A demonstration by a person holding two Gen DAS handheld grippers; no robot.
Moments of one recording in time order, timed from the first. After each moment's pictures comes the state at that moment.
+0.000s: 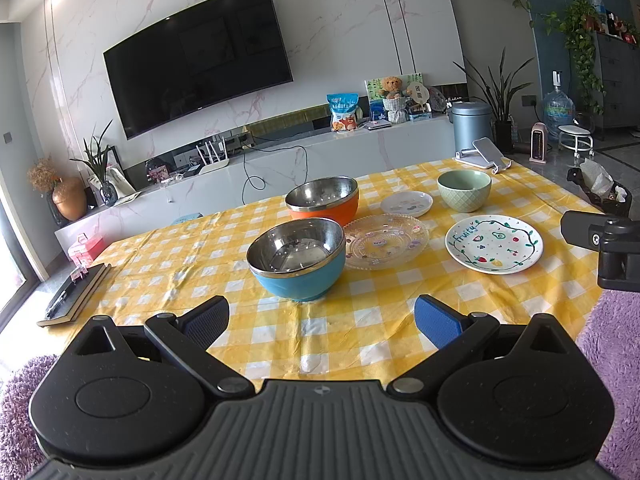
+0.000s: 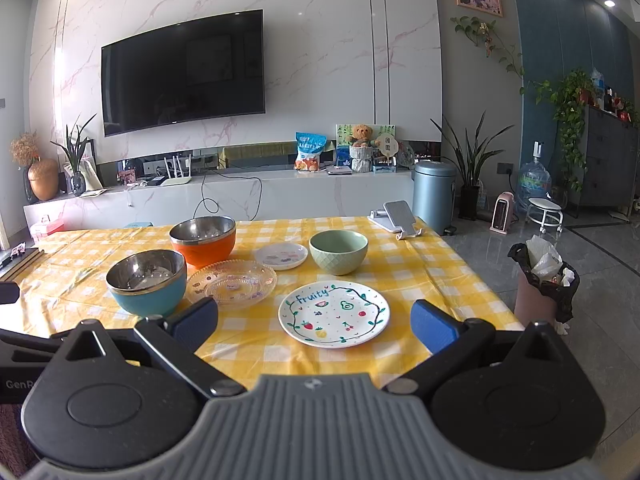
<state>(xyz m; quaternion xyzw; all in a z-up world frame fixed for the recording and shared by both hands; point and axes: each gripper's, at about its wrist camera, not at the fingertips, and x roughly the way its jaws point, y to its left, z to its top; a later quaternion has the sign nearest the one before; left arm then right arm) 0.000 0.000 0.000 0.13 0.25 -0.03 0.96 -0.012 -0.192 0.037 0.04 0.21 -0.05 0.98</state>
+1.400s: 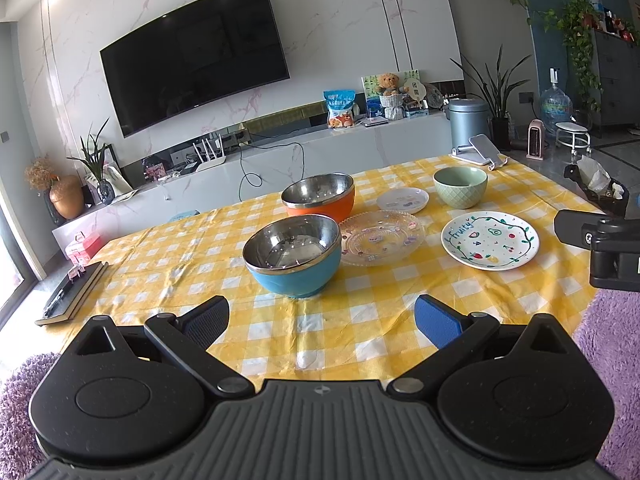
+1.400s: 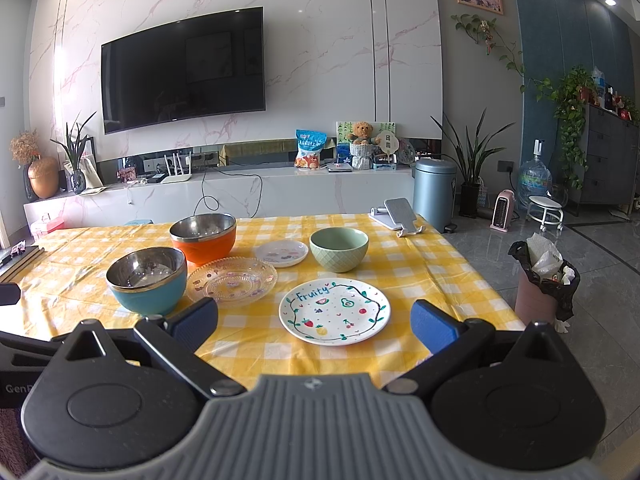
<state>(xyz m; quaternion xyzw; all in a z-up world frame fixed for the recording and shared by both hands) -0.003 0.001 -0.009 0.13 0.25 -0.03 0.96 -0.011 -0.191 0.037 0.04 0.21 -0.05 0.97</state>
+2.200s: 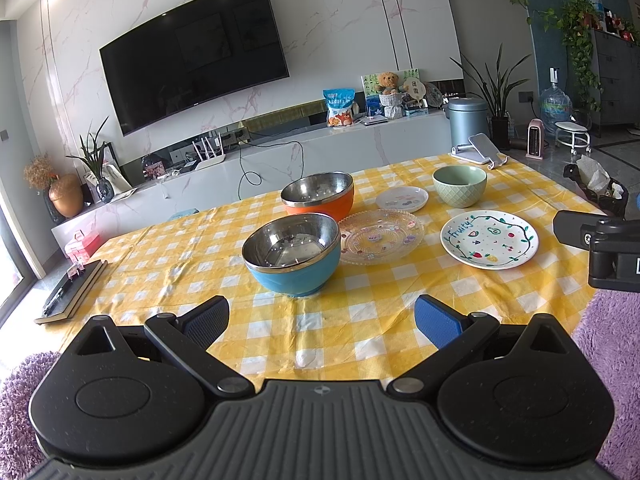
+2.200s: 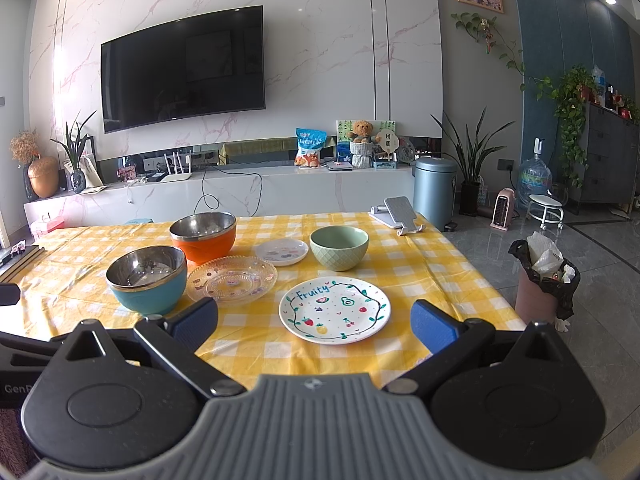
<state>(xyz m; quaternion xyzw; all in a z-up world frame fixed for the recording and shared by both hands) -0.002 0.002 -0.008 0.13 0.25 -0.04 0.96 -0.008 -0.190 0.036 0.04 0.22 -0.05 0.97</state>
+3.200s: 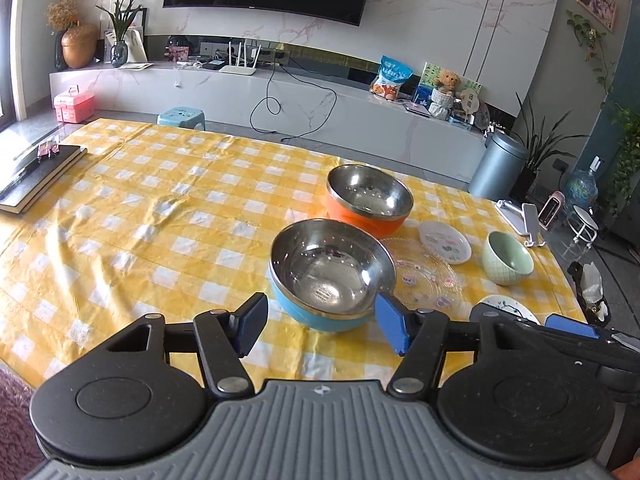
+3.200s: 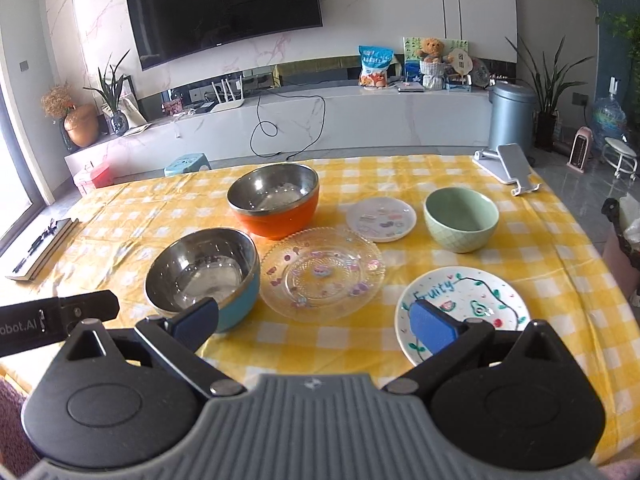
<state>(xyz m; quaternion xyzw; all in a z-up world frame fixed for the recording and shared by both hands) 0.119 0.087 0.015 -0.10 0.35 -0.02 0.93 0.156 -0.128 0.036 0.07 0.35 0.05 0.93</state>
